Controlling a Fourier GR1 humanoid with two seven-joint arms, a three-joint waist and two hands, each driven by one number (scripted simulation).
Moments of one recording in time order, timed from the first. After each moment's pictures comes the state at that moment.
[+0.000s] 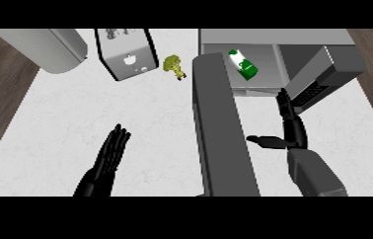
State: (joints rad) left arm 0.27 0.18 -0.40 -1.77 0.11 0.11 -0.39; right arm -0.58 -0.17 -0.38 -0.18 0.15 -0.04 -1.04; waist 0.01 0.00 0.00
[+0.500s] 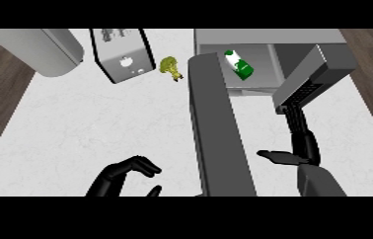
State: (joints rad) left arm 0.22 0.20 -0.45 -1.73 0.05 0.06 -0.32; right arm -0.42 -0.17 -0.36 -0.34 0.09 0.15 -1.04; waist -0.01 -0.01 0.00
